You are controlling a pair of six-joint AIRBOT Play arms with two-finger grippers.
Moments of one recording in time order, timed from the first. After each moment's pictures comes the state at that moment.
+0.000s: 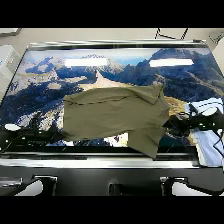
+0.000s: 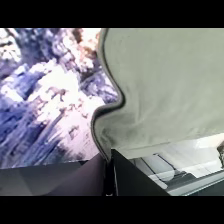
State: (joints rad) left arm 0.35 -1.22 0.56 0.79 -1.15 -1.26; right arm -0.38 -1.42 0.88 -1.05 1.15 1.48
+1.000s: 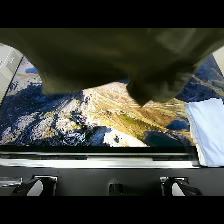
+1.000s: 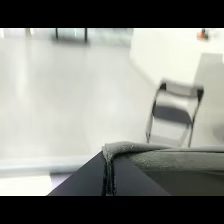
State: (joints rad) left arm 0.35 -0.87 1.84 0.82 -0.93 -1.26; right arm -0.31 -0.89 1.87 -1.21 0.99 1.35
